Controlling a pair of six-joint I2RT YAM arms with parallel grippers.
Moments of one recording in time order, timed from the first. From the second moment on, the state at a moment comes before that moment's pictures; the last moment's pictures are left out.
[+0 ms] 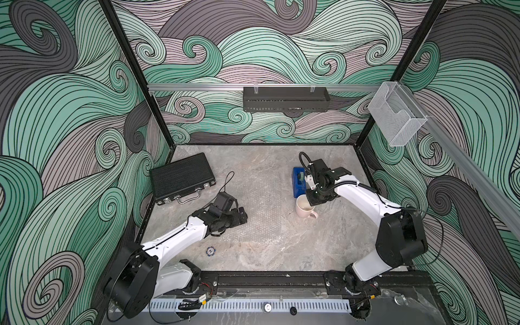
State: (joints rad) left arm -0.53 1.15 0.62 -0.44 0.07 -0.78; right arm 0.40 1.56 1.22 -0.99 0.04 0.04
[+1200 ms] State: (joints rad) left arm -0.32 1.04 0.73 -0.84 0.07 -0.73; right arm 0.78 2.28 2.21 -1.22 -0.09 -0.47
